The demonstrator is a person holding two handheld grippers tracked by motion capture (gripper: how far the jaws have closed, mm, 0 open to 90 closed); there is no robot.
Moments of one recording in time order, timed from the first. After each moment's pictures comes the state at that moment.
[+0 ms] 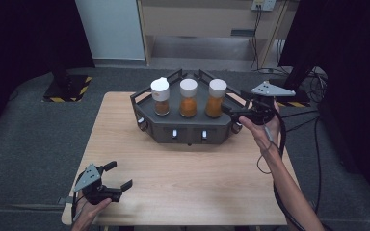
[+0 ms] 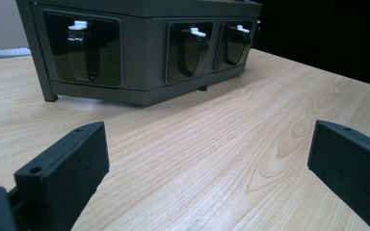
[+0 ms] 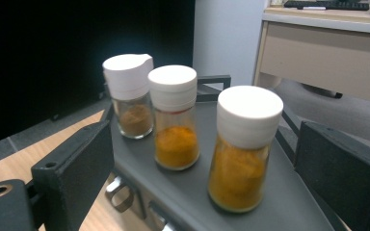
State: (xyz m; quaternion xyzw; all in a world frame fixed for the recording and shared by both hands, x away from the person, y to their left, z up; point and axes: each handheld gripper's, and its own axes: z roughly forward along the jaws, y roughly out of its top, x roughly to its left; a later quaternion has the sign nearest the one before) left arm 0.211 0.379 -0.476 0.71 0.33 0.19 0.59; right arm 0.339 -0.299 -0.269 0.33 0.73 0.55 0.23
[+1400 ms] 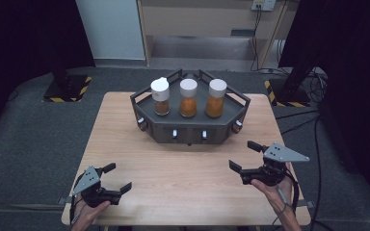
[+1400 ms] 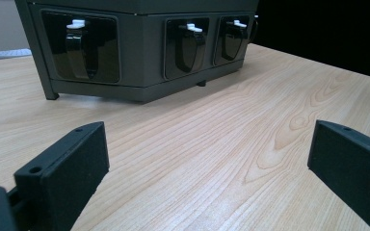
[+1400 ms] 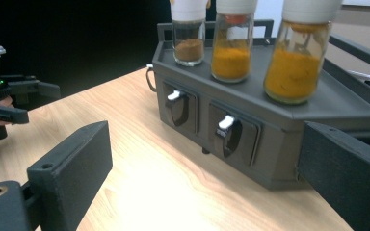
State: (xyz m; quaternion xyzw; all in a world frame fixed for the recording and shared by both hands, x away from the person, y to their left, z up) left arm 0.203 0.380 -0.473 0.72 0.33 0.20 0.58; right arm 0.227 -0.334 -0.351 0.31 0.74 0.56 0.21
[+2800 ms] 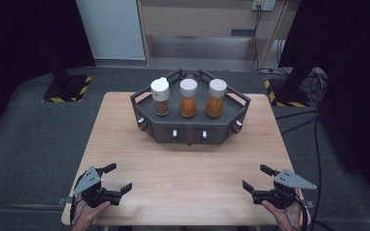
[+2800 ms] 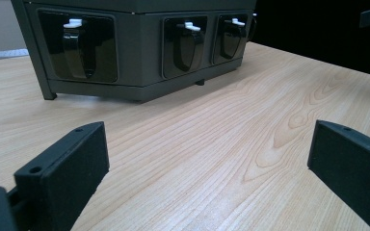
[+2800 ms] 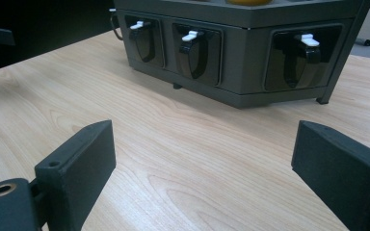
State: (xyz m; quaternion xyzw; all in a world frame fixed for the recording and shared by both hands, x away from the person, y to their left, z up) left arm 0.204 0.379 -0.473 0.72 0.33 0.20 0.58; right arm 0.190 -0.364 -0.415 0.37 0.73 0.53 0.22
